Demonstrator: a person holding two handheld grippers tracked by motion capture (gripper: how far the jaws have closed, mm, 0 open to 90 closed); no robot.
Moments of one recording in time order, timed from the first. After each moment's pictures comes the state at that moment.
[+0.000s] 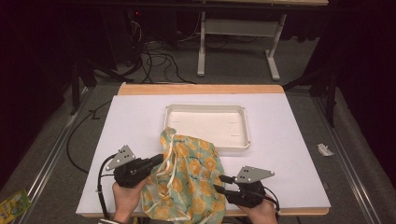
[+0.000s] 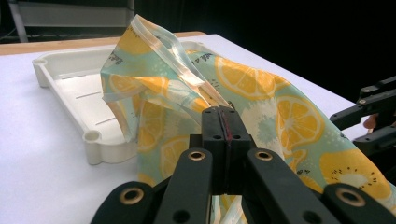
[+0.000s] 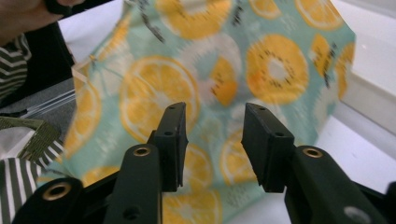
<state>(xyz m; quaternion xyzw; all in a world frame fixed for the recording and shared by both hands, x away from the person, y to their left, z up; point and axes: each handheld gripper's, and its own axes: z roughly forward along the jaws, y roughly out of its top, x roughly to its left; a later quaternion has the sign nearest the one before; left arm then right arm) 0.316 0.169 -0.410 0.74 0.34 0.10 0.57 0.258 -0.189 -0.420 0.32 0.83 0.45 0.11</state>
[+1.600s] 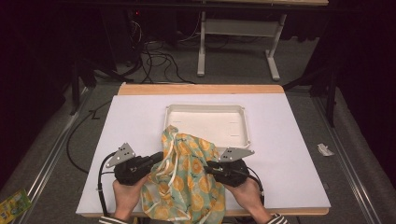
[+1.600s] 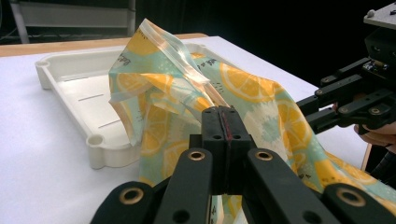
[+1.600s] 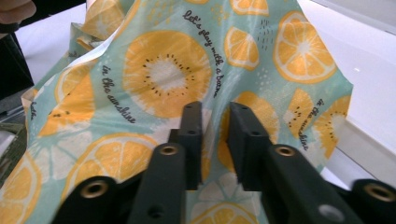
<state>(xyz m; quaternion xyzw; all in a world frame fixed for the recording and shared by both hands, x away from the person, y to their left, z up) 0.322 0.169 -0.409 0.74 0.34 0.10 0.58 0.311 -0.159 -0.417 0.33 0.84 0.42 0.12</state>
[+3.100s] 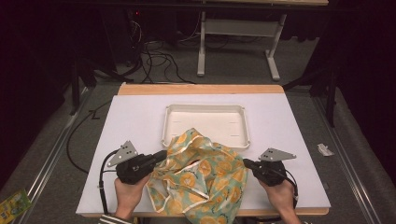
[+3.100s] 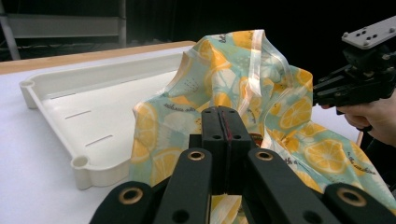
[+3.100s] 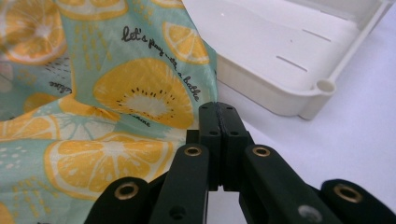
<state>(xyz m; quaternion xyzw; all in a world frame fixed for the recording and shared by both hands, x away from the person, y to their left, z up) 0.321 0.159 -0.395 0.74 0.32 0.10 0.58 0.304 -0.262 -0.431 0.42 0.80 0.39 0.18</state>
